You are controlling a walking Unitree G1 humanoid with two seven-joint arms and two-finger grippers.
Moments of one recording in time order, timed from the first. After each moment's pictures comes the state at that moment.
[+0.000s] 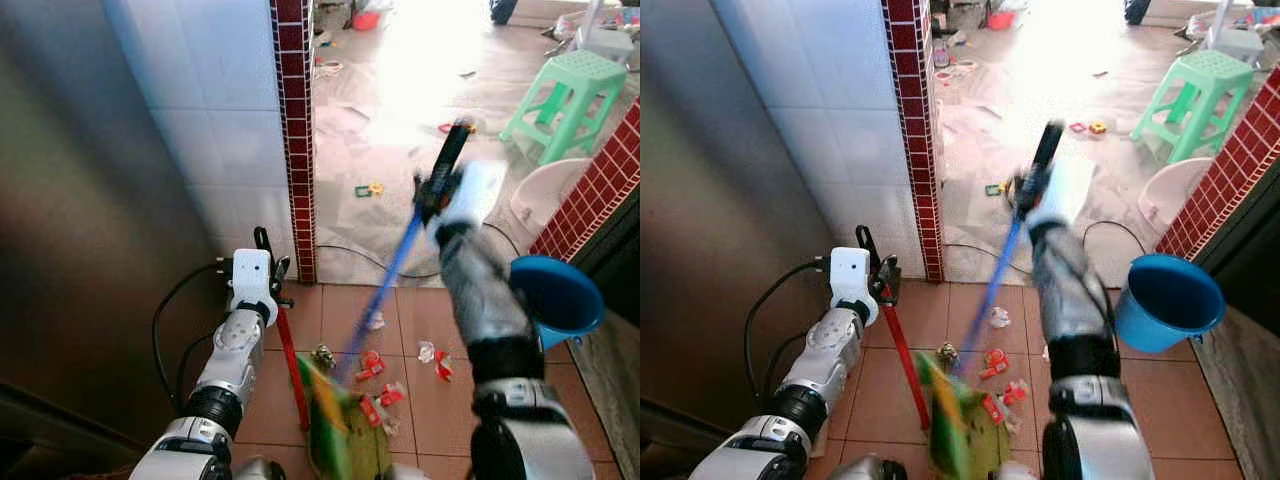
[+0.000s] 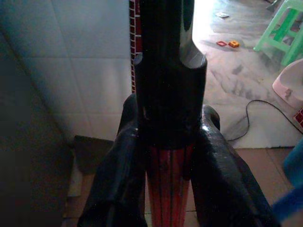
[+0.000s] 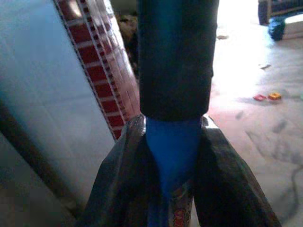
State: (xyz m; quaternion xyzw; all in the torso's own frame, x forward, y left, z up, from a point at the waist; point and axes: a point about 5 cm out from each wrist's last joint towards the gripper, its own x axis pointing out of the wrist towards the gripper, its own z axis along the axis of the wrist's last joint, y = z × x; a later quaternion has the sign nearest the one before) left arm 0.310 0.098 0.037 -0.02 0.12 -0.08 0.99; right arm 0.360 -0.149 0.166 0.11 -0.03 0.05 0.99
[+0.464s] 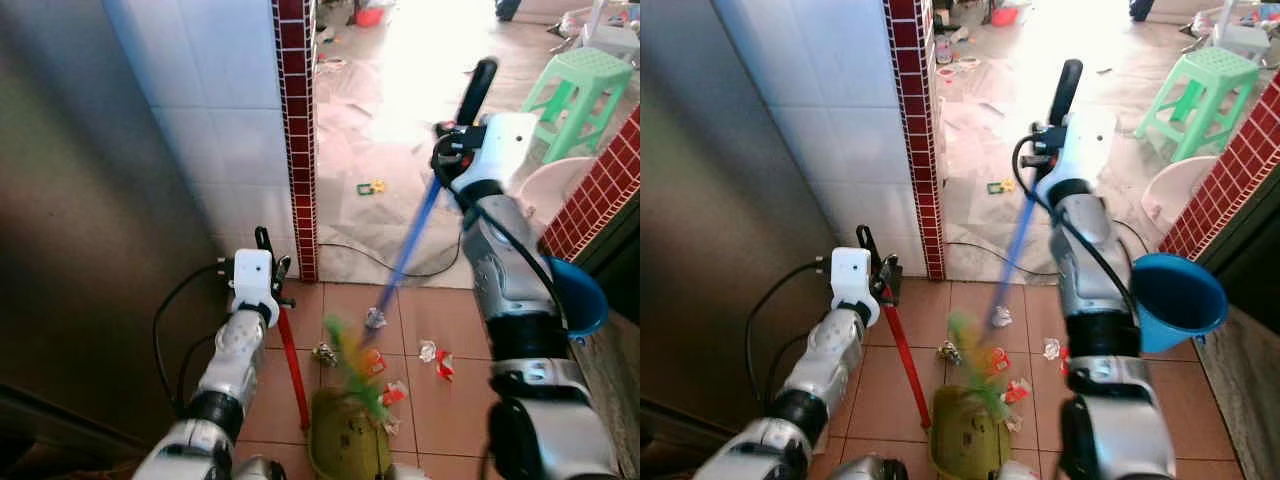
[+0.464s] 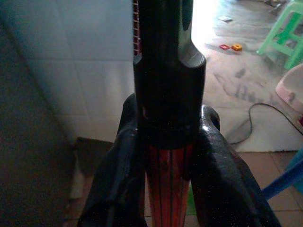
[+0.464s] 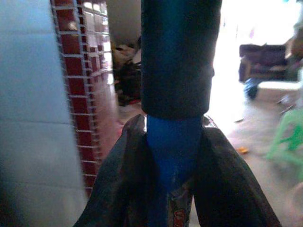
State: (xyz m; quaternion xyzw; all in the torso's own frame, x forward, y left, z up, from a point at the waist) left arm 0.307 0.097 0.041 -0.02 0.10 -0.07 0.99; right arm 0.363 -0.171 0.204 -0.01 -0.11 0.02 0.99
